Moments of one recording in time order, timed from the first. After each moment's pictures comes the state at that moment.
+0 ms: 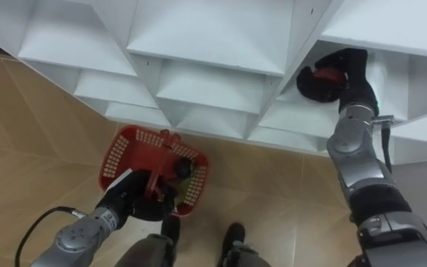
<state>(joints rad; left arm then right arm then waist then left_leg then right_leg) -0.09 0.26 -0.34 0.60 -0.13 -0.04 -0.11 -0.55 -0.44 0.17 0.85 -0.04 -0.11 -0.43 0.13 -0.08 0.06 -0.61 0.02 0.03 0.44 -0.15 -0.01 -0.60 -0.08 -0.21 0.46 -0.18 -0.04</state>
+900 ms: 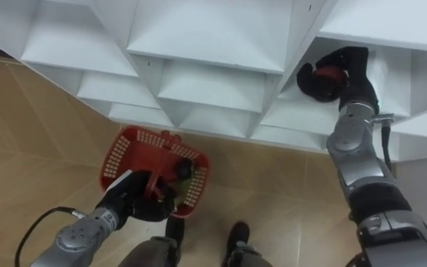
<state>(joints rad) -0.09 0.26 -0.34 0.60 -0.13 -0.02 -0.11 -0.55 -0.44 0.17 0.82 0.03 -0.11 -0.42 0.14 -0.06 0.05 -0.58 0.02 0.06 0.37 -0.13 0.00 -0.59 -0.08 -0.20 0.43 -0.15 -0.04</state>
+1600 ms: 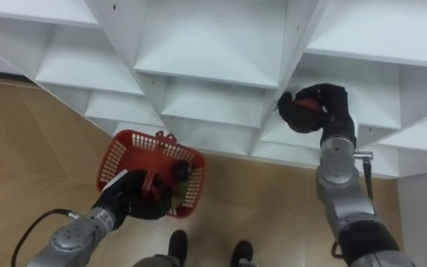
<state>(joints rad) -0.08 0.26 -0.32 0.61 -0.20 -0.04 -0.12 -0.29 -0.35 0.22 0.66 0.21 -0.14 -0.33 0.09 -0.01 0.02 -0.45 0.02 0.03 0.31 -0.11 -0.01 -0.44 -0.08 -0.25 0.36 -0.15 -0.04</state>
